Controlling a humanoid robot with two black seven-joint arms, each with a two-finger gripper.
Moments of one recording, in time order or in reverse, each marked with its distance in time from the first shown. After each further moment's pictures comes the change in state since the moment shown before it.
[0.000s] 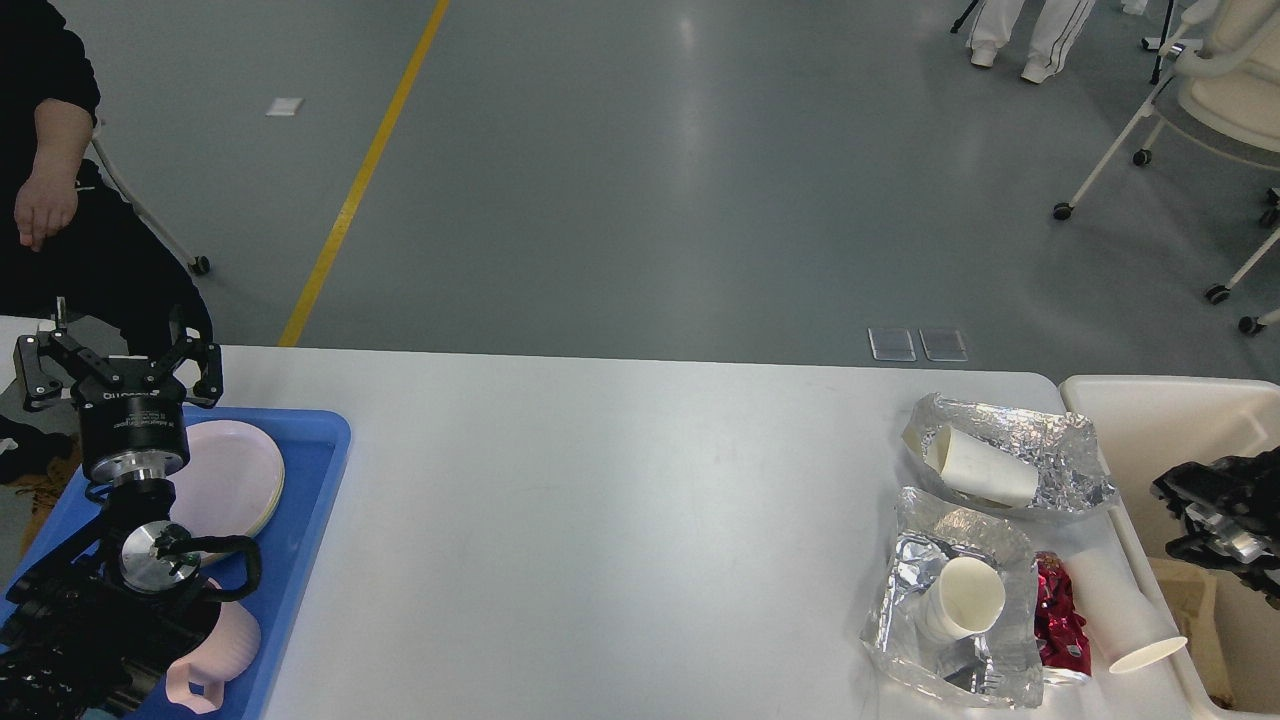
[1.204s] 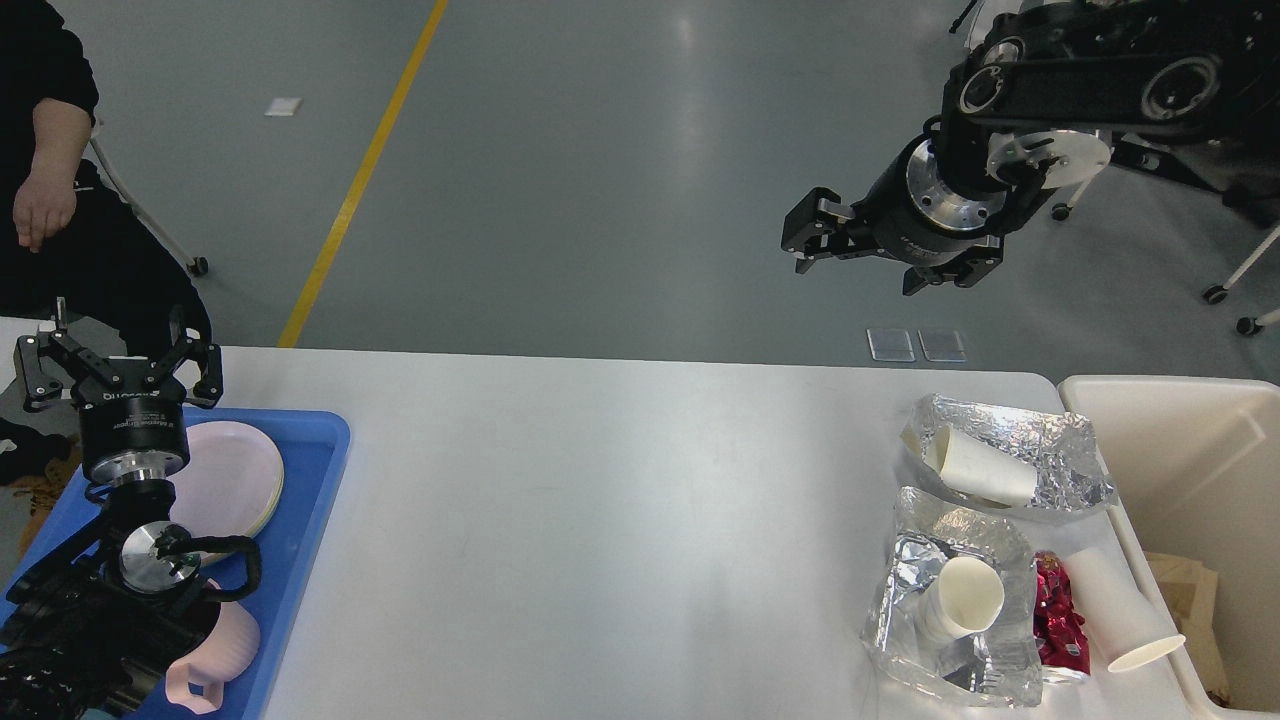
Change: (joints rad) left arm 0.000 0.000 0.000 0.000 0.001 0.000 0.000; right arm 1.164 0.204 -0.182 0.780 0.023 0.447 -0.002
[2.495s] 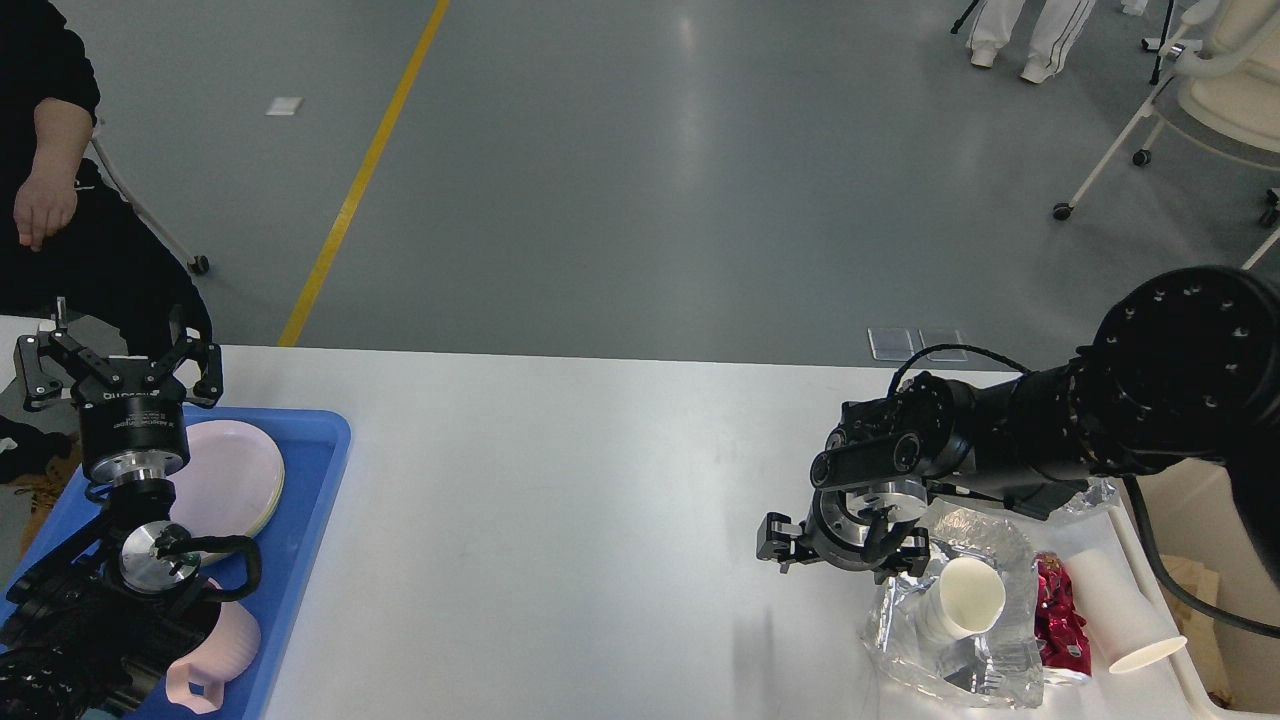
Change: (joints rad) left arm 0.000 0.000 0.000 0.000 0.000 0.000 0.000; right arm -0.598 0.274 -0.087 -0.051 -0.008 -0.268 -0.007
